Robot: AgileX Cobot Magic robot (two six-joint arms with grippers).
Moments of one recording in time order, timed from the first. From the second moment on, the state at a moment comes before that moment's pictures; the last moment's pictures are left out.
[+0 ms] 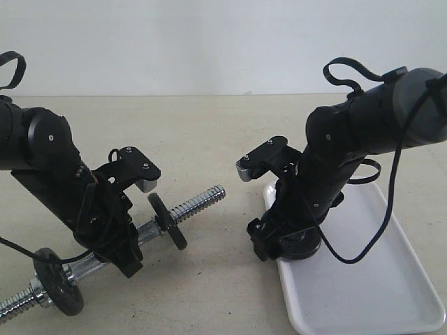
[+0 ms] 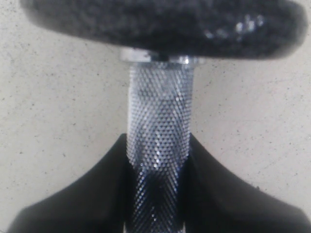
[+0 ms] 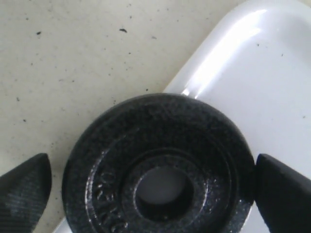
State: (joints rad) left arm -0.43 1.80 -0.89 -0.32 0.56 0.69; right arm 0.54 1.91 -1.05 0.09 0.52 -0.28
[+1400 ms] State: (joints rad) left arm -0.43 1.80 -0.89 -0.32 0.58 0.69; right arm 0.54 1.91 -1.05 0.14 0.52 -0.34
